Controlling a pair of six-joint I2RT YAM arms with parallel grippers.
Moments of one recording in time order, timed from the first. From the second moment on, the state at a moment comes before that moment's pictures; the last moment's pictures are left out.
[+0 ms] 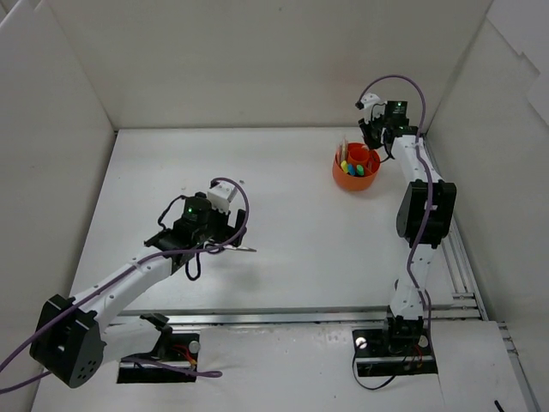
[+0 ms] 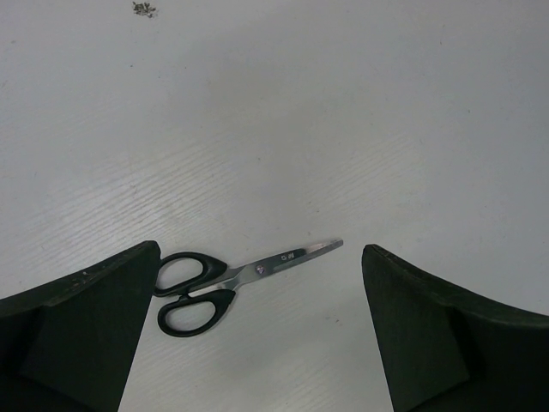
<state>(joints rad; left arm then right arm) -0.53 1.13 0.72 -0.12 0.02 -0.08 -0.03 2.21 1.96 -0.41 -0.21 -0.50</state>
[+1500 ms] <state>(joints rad) -0.52 1.17 0.75 -0.16 0.10 -0.09 -0.06 2.19 1.89 -0.39 -0.40 -0.46</state>
